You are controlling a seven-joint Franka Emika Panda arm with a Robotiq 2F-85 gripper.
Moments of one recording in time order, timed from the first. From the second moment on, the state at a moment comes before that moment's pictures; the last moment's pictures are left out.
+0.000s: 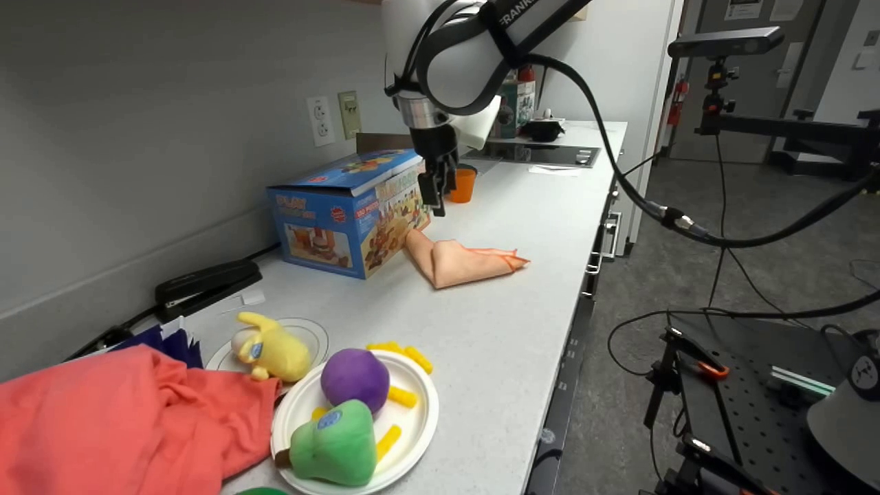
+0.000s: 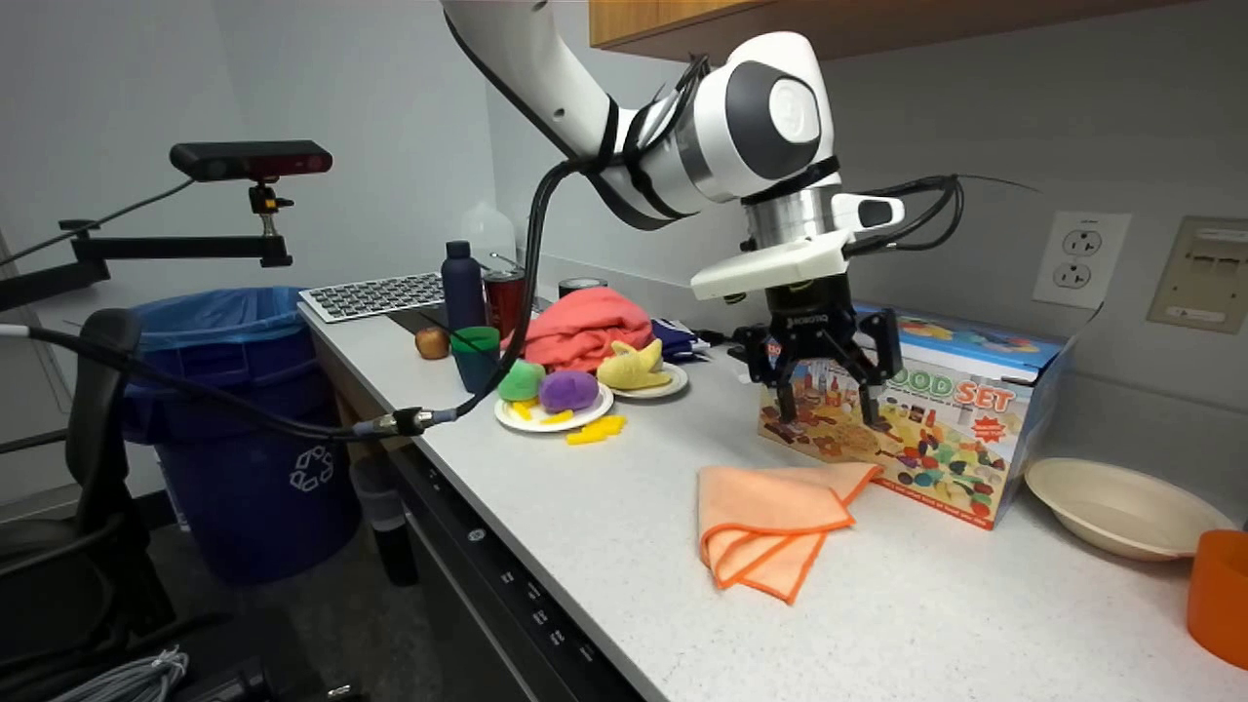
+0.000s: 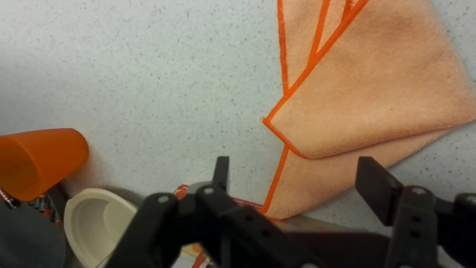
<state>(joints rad) -0.06 0.33 -0.08 -1.81 -0.36 2.17 -0.01</state>
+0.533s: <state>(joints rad) 0.02 0.20 -0.06 -2.01 -0.32 2.17 0.29</state>
